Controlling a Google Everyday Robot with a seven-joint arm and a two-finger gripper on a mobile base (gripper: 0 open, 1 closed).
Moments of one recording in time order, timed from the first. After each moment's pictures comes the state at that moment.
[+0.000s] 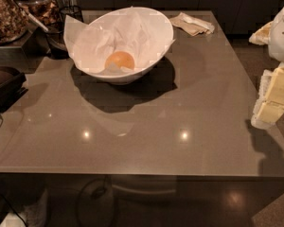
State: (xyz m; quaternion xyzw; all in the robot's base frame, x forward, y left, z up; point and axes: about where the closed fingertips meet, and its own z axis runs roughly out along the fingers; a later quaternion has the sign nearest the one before) arm 0.438 -0.216 0.978 -0.60 0.78 -0.04 0.16
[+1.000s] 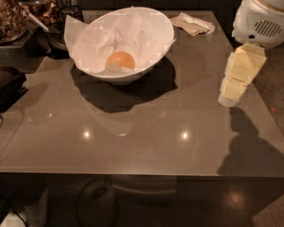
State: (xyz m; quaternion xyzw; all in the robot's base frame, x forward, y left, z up) arm 0.480 -0.189 0.976 -0.56 0.82 -0.03 0.12
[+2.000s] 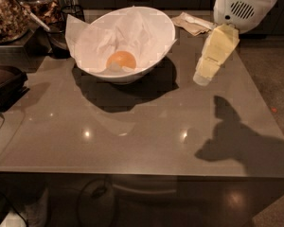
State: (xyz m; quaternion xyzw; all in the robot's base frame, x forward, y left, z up) arm 0.520 -0.153 0.985 -0.54 0.83 0.01 0.15
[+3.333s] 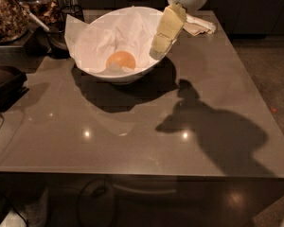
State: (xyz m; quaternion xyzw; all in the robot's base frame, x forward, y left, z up) arm 0.592 -0.076 0.996 -0.54 0.82 0.03 0.18
